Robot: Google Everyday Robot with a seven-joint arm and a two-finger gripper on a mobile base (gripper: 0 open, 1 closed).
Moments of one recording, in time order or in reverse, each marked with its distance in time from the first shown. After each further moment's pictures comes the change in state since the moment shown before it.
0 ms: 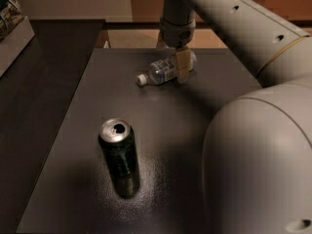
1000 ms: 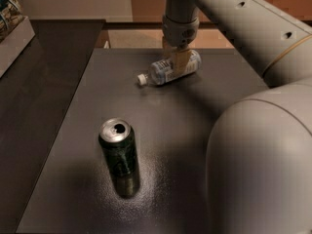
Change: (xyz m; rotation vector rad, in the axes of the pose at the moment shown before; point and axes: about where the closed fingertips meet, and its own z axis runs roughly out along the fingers) arm -0.001 0.012 -0.011 -0.019 -0.010 -0.013
